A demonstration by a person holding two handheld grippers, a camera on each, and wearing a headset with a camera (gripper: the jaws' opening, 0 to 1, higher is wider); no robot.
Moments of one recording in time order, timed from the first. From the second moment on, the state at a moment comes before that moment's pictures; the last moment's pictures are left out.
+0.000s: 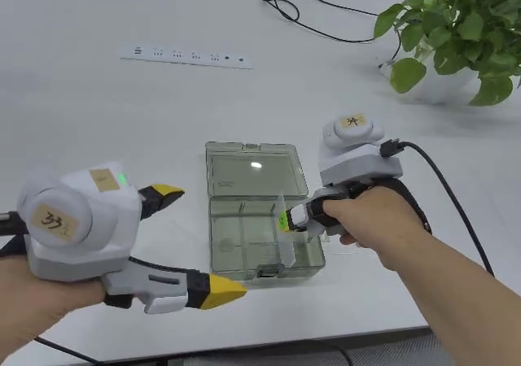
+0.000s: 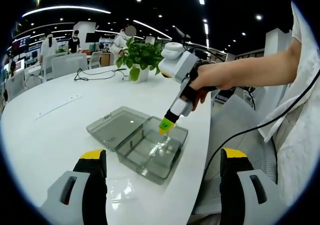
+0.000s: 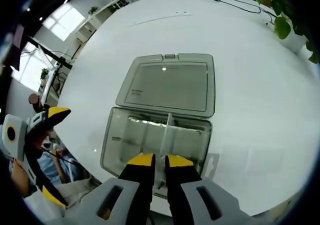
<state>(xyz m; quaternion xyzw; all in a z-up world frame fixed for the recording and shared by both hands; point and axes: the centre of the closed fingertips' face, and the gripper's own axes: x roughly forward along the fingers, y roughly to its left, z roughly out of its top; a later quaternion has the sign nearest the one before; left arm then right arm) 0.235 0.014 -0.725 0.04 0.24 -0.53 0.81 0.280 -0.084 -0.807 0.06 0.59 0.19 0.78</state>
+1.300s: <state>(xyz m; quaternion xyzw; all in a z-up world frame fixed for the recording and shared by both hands) 0.234 0.025 -0.718 0.03 0.24 -0.49 0.84 0.280 -0.081 -0.801 0.09 0.54 0.26 0.79</state>
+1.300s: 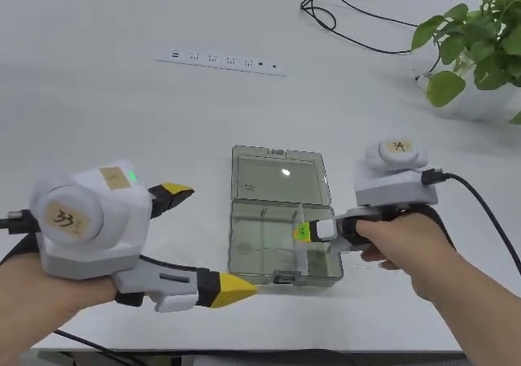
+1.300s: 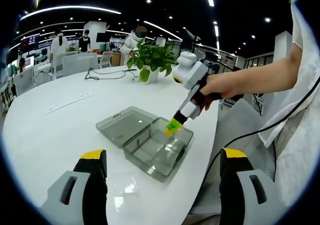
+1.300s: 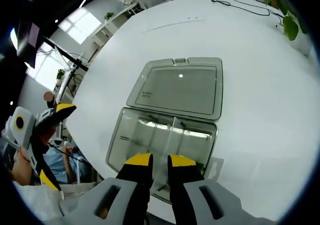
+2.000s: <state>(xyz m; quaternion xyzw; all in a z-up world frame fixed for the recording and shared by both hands) 0.229 0.034 -0.716 0.03 0.24 -0.47 0.85 0.286 -0.085 -0.757 0.07 0.45 0.32 0.83</state>
